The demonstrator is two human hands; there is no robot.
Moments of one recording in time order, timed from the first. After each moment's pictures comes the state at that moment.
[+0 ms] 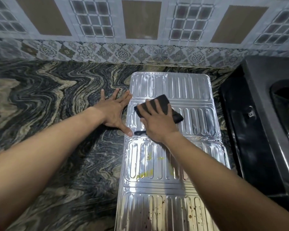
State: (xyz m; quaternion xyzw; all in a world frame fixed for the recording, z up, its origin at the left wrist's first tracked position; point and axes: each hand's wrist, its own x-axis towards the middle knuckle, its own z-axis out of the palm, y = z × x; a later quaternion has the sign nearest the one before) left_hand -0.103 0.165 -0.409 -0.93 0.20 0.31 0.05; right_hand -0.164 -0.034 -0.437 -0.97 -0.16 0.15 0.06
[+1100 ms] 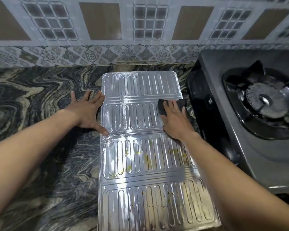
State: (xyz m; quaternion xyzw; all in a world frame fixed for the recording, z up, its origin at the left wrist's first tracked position) left_hand -0.106 0.152 -0.397 -0.93 0.19 0.31 0.10; right_hand -0.198 -0.160 -0.429 -0.98 0.04 0.14 0.13
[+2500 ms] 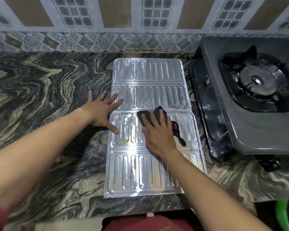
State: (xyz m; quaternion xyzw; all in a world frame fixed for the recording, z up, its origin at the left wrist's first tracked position) left_hand -0.190 0.158 -0.409 -0.92 0.25 0.29 0.09; right_hand -0.326 -0.079 -0.441 -0.99 -0.06 0.08 0.08
